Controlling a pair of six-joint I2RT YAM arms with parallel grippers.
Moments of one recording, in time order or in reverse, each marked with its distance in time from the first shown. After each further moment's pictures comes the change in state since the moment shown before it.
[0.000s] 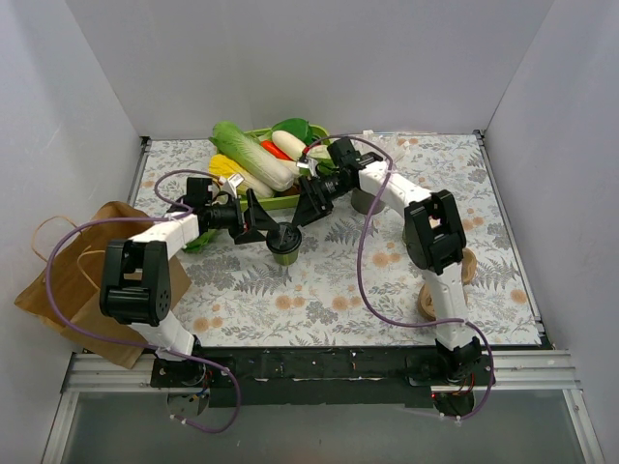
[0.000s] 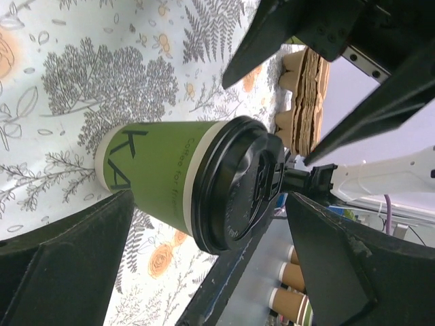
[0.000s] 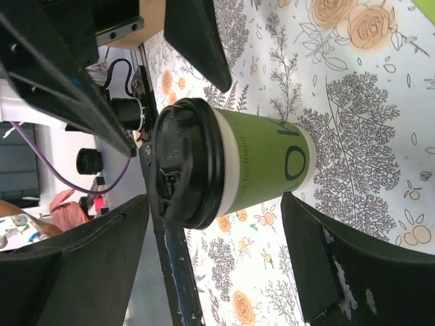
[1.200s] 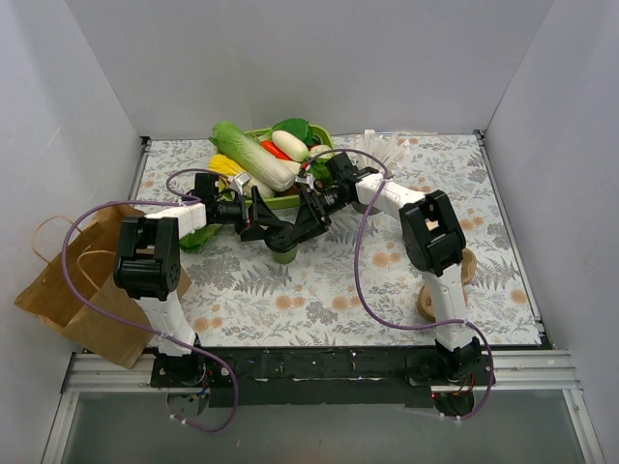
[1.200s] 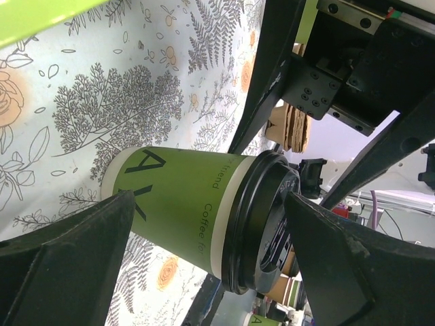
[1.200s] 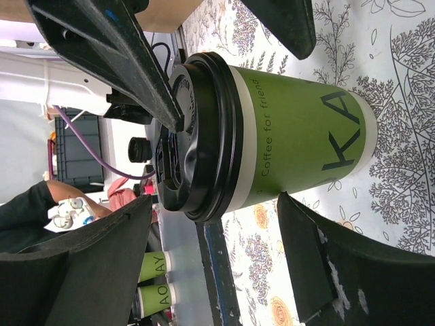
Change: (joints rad) left arm 0.001 0.211 0.114 -0.004 0.102 0.024; right arm 0.020 0.005 -0.165 0.140 -0.128 0.156
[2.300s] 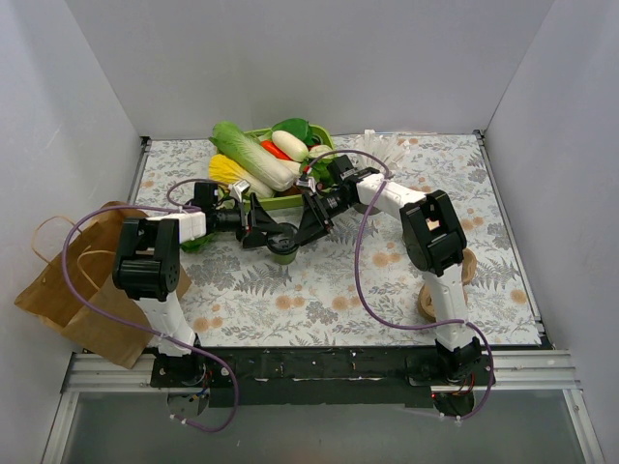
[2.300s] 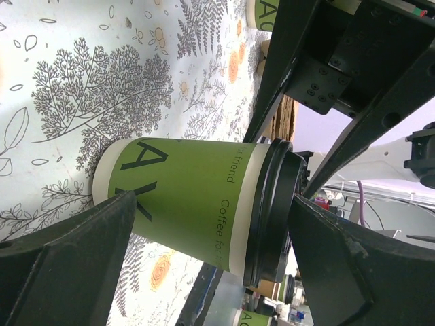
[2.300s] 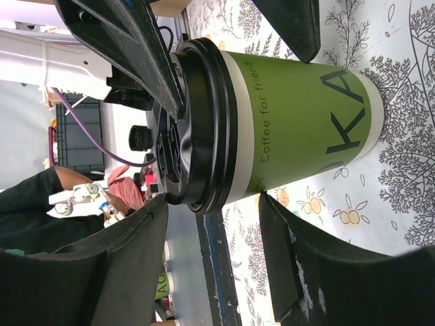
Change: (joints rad) left arm 0.007 -0.015 -0.105 0.115 0.046 -0.059; right arm 0.000 0.000 -0.011 -0.083 -0.018 -0.105
